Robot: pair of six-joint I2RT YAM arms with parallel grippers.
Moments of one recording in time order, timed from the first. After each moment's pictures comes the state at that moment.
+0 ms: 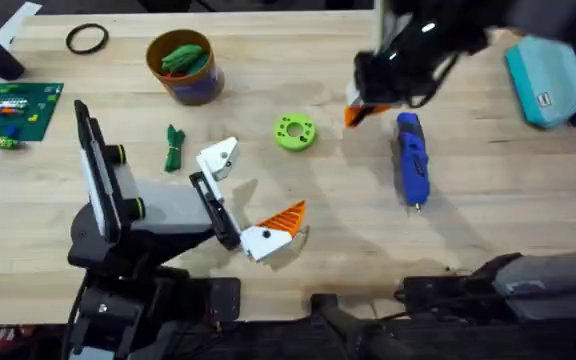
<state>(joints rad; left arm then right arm) -0.16 0.00 0.01 -0.07 0.90 -0.02 0.49 1.60 1.44 -1.12 0.00 0.41</state>
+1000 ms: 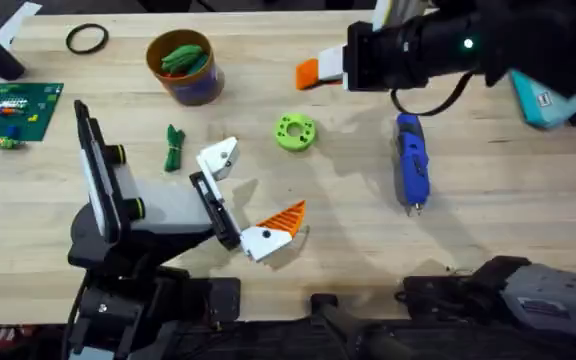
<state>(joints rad) -0.16 0.00 0.01 -0.07 0.90 -0.02 0.55 1.36 1.21 -0.63 -0.20 0.45</state>
